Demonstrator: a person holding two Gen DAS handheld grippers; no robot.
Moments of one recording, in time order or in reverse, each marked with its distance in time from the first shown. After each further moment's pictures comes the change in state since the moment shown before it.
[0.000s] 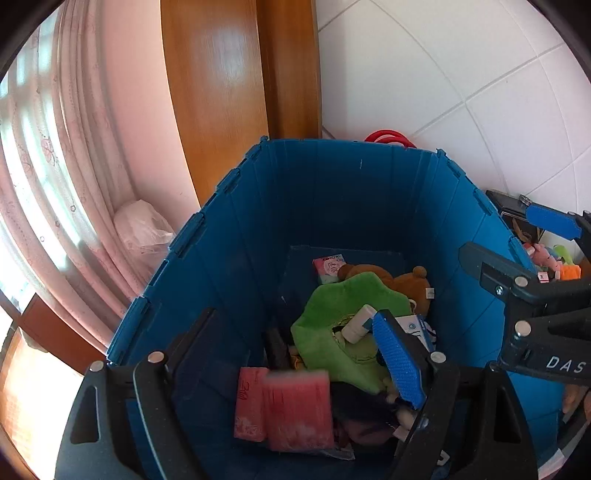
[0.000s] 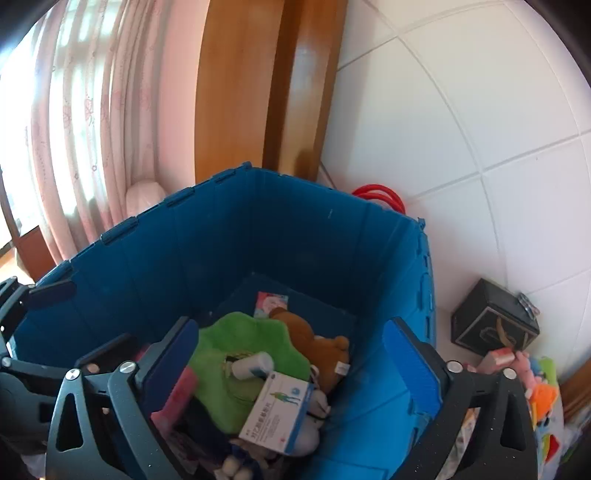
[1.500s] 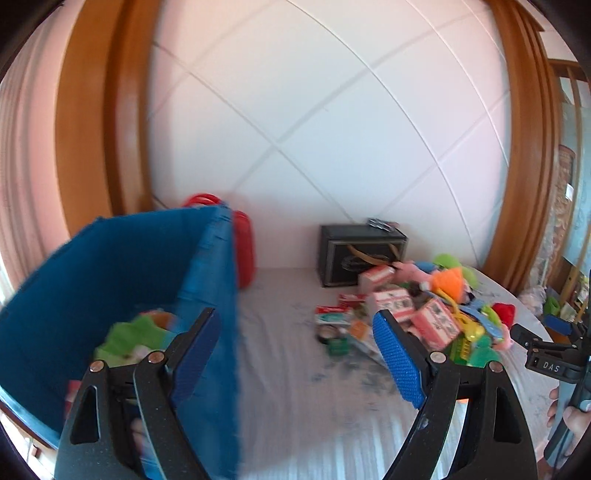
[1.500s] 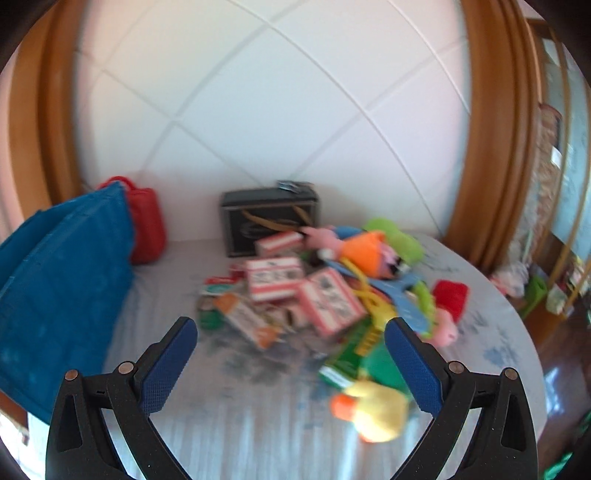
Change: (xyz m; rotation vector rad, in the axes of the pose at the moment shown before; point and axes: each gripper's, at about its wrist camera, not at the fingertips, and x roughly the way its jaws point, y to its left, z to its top) left arm -0.097 -0.314 -0.072 0.143 -0.265 -0.340; right arm -0.188 -0.373 -0.312 0.510 0.003 -0.464
